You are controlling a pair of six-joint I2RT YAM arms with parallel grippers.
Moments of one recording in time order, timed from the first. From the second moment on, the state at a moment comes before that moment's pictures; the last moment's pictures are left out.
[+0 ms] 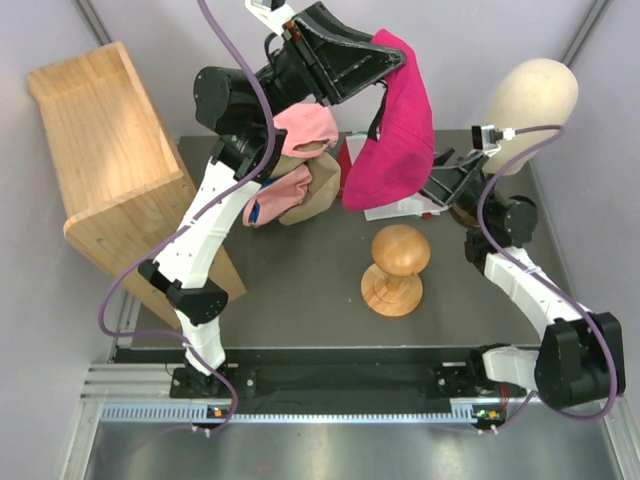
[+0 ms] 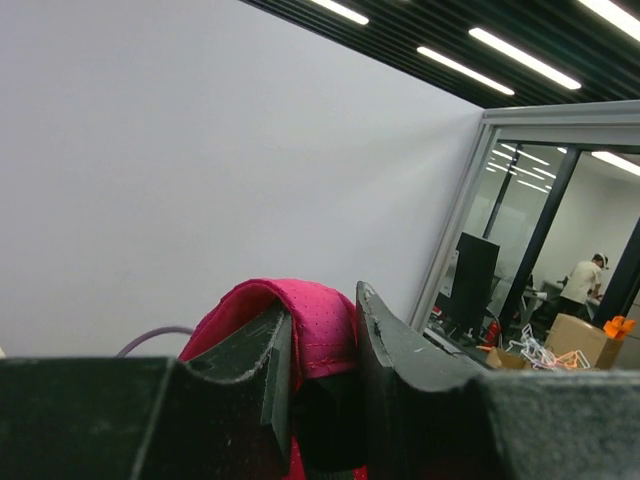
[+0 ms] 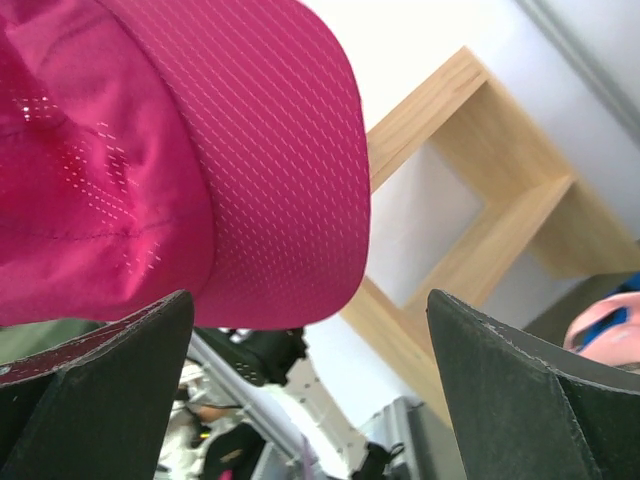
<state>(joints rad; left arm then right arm) -0.68 1.85 2.43 0.41 0.73 -1.15 0.20 1.20 0.78 1.23 -0.76 1.50</state>
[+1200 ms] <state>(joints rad) -0.61 1.74 2.29 0.45 0.68 -1.09 0.37 1.27 0.94 1.29 -0.71 1.71</state>
